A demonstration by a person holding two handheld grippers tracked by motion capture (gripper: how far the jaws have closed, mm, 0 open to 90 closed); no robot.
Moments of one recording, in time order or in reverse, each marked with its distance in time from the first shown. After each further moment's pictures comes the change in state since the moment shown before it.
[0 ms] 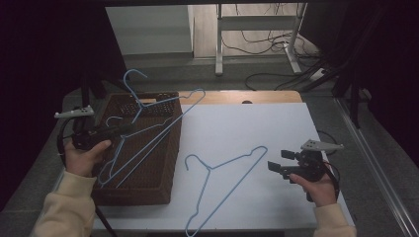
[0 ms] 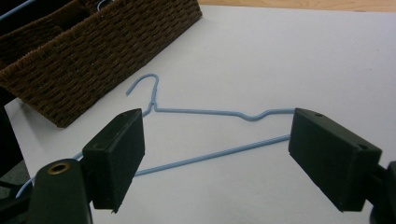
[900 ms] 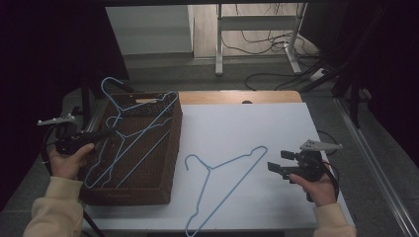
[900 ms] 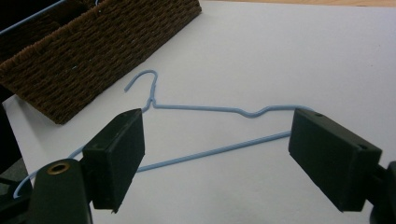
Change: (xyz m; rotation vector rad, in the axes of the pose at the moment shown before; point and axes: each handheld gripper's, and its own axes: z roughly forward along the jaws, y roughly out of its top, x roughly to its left) left arm 0.050 -0.030 -0.025 -0.023 0.106 -0.107; right arm -0.001 -0.001 0.002 0.014 -0.001 0.002
